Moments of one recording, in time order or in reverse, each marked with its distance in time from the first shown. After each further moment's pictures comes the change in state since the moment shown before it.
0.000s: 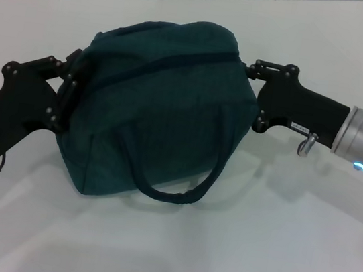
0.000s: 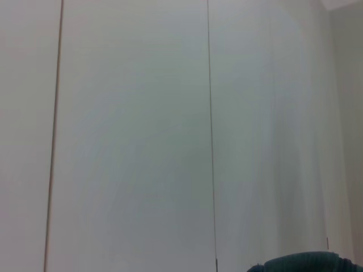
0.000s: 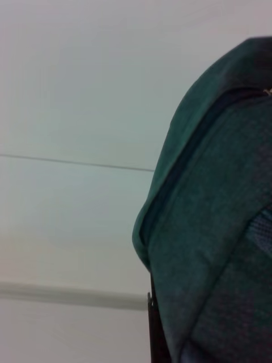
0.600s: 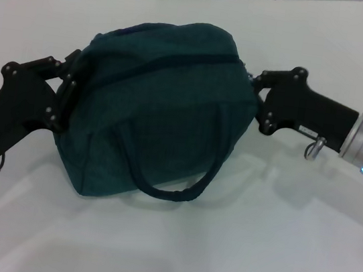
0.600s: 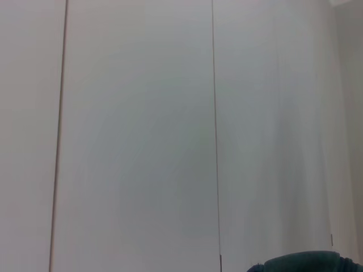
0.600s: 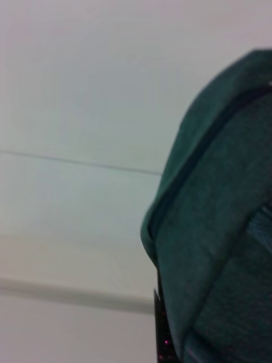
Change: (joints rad) left arm 0.001 0.000 -0.001 0.000 -0.002 -0.013 0.000; right arm -0.032 0.003 0.019 -0.006 0.010 -0.029 -0.028
